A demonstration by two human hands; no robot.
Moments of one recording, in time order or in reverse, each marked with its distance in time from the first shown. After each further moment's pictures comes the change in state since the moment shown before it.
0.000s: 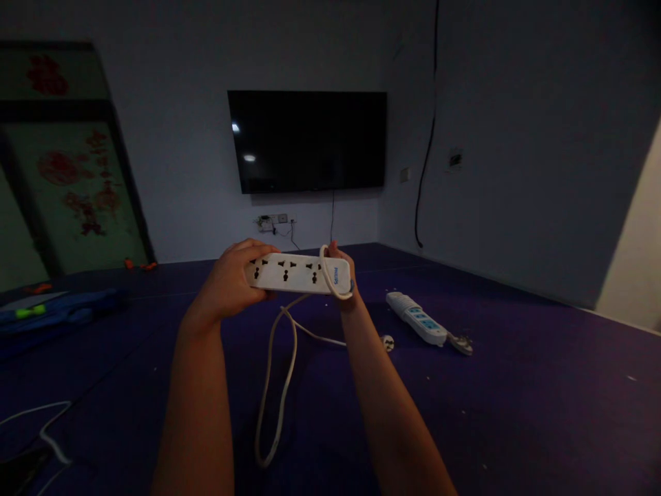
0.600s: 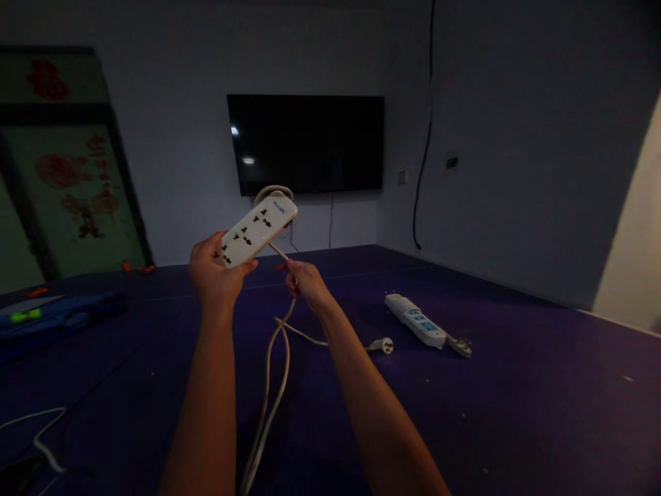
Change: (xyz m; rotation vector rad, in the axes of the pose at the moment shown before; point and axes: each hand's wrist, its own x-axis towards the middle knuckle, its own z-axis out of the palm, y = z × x) left_hand 0.009 -0.040 0.026 0.039 0.775 -0.386; right_hand -0.017 0.018 0.039 -0.260 -0.384 0.125
